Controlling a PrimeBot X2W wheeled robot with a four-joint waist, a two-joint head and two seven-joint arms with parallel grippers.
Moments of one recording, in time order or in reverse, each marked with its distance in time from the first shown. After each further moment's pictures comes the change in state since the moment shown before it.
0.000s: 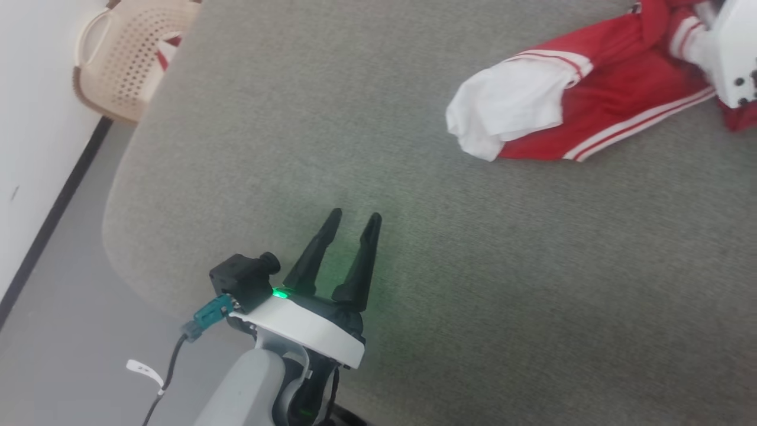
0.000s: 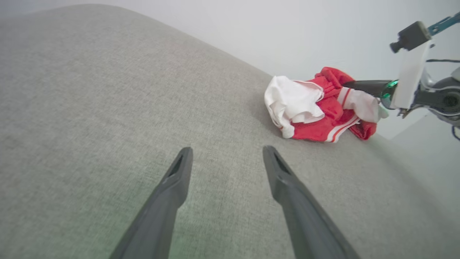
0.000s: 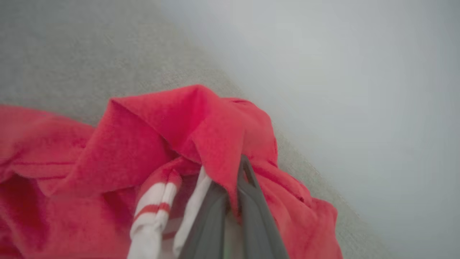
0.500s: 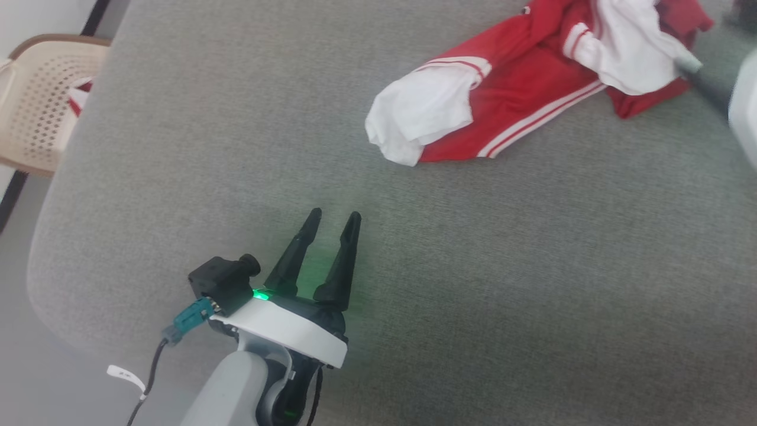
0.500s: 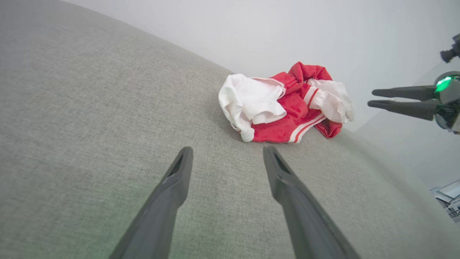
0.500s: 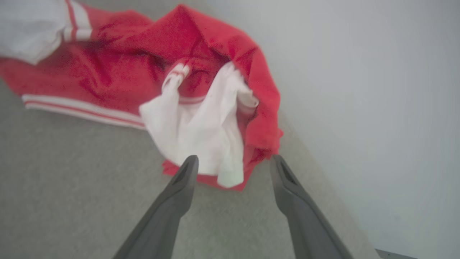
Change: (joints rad) left arm 0.016 0.030 0.036 -0.020 0.001 -0.001 0.000; right arm 0.019 -0.331 0.288 -0.509 0.294 0.000 0.075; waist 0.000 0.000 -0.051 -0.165
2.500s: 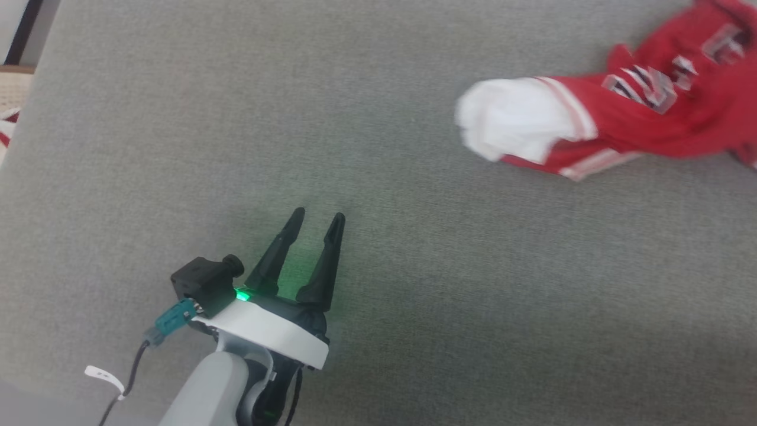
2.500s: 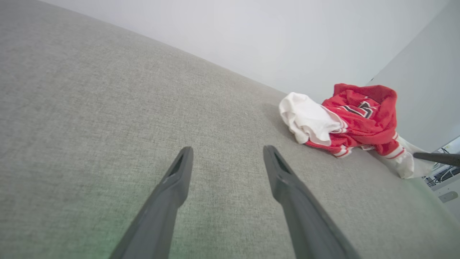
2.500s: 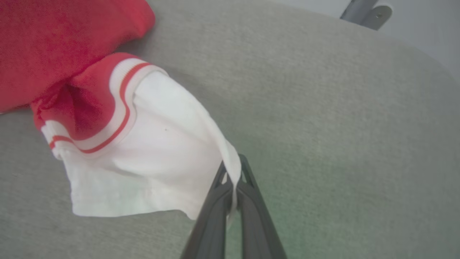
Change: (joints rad) left arm 0.006 0.052 0.002 -0.021 0.018 0.000 0.000; right arm 0.628 -0.216 -0.556 0.164 0.338 0.000 -0.117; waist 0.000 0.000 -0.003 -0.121
